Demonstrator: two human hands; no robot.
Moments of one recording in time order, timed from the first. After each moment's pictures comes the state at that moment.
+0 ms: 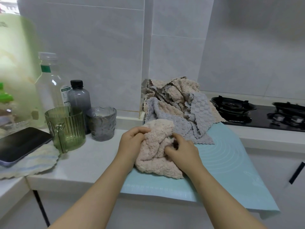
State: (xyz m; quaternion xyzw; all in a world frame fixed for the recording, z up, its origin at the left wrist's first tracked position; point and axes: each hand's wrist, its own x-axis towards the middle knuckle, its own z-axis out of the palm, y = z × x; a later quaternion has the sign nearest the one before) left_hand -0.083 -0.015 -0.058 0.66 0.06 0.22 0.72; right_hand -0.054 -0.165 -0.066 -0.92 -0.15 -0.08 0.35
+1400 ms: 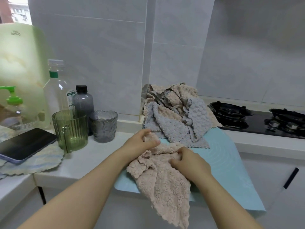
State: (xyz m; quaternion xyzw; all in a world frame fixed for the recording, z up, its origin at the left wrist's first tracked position) left_hand -0.072 -0.006 -0.050 0.86 0.02 0.04 0.51; right_hand -0.071 -0.191 -0.054 -0.98 -0.08 -0.01 0.18
